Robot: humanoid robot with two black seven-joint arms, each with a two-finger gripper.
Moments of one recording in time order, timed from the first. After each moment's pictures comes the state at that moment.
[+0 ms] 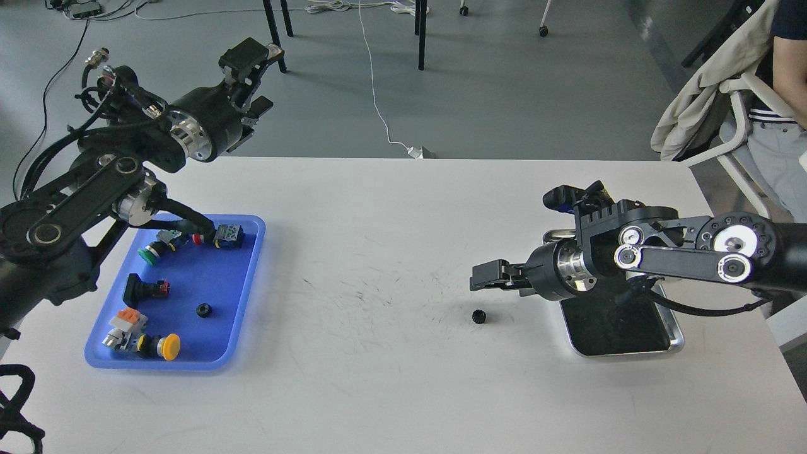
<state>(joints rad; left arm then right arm) -0.78 0.47 -0.84 -1.15 0.83 -0.07 0.08 1.32 -0.44 -0.41 1.31 -0.64 0.29 -0.21</state>
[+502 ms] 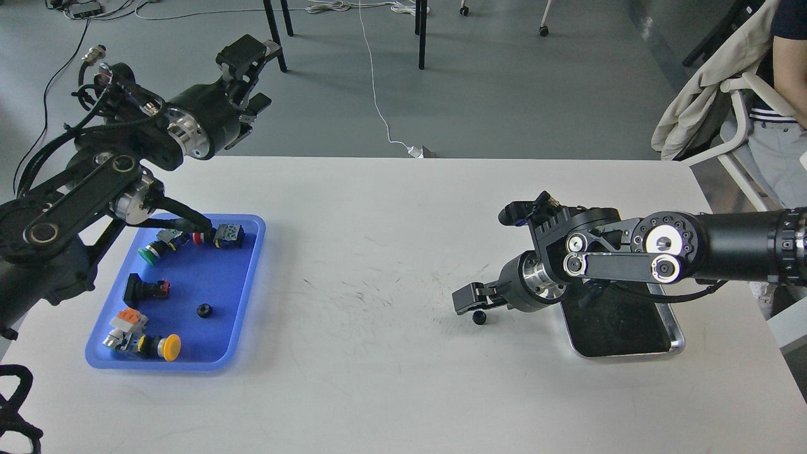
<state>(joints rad) -0.78 0.47 -0.84 -1.15 0.83 -0.08 0.07 1.37 -0.27 -0.51 1.20 -0.62 0.37 -0.22</state>
